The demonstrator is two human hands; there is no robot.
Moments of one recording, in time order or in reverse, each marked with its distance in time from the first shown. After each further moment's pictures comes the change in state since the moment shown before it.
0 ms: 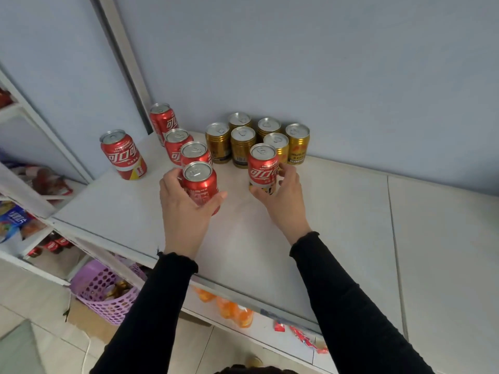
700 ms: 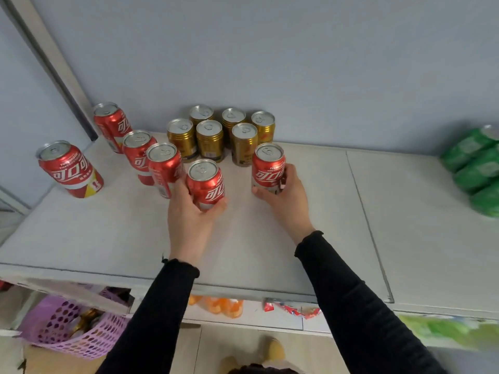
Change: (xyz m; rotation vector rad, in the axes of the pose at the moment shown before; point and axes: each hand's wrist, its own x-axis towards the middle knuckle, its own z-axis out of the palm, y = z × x) left_hand -0.004 -0.004 0.027 -0.163 -0.311 0.049; right_hand -0.031 0.013 -0.031 0.082 0.167 0.125
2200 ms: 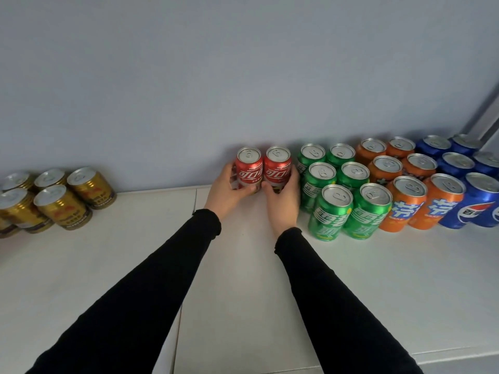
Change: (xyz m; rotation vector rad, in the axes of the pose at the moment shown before) left_hand 0.023 0.180 0.422 -0.102 -0.541 0.131; right_hand 0.131 0.168 -0.311 0.134 0.497 0.036
